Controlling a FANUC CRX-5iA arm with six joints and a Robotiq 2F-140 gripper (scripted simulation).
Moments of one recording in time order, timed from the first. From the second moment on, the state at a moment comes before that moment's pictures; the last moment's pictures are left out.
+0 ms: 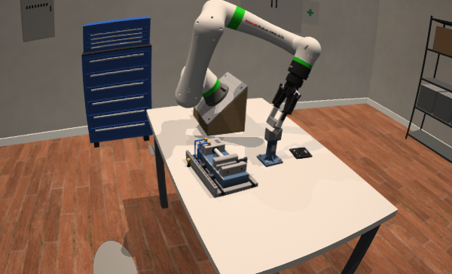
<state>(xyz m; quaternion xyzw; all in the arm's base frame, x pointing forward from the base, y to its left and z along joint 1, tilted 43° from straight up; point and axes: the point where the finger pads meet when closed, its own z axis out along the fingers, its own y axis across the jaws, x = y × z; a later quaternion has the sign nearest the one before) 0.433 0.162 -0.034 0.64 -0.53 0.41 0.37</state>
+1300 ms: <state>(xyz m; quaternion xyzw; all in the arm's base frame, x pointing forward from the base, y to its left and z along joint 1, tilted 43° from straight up) 0.434 0.157 -0.027 0.70 -0.59 0.29 0.27</state>
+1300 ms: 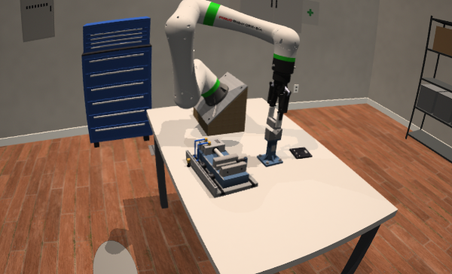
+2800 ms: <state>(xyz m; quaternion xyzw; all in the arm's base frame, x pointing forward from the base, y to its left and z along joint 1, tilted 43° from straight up) 0.434 0.156 -0.025 0.71 -0.60 0.27 0.25</state>
